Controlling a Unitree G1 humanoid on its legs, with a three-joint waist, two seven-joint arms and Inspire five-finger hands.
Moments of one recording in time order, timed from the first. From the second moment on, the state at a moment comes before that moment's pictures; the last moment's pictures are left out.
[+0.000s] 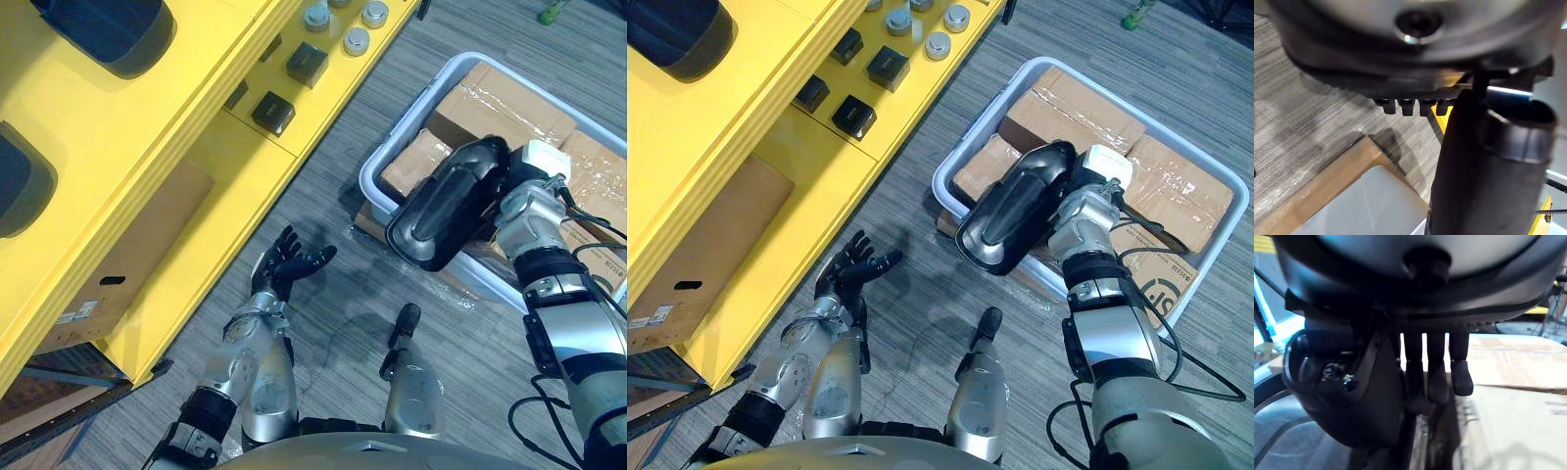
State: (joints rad) left arm -0.06 0.16 -0.30 0.23 -0.67 0.02 0.17; right arm -0.84 -0.58 0.17 0.90 -0.70 0.46 -0.10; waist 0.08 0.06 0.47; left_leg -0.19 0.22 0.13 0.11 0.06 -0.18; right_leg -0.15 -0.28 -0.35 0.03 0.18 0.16
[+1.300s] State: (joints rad) left arm -0.04 0.20 -0.38 0.07 -0.67 0.15 0.00; right arm -0.47 -0.63 -0.01 0.39 -0.56 0.19 -0.54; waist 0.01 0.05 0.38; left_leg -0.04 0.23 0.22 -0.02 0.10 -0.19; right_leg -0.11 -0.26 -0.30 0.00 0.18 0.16
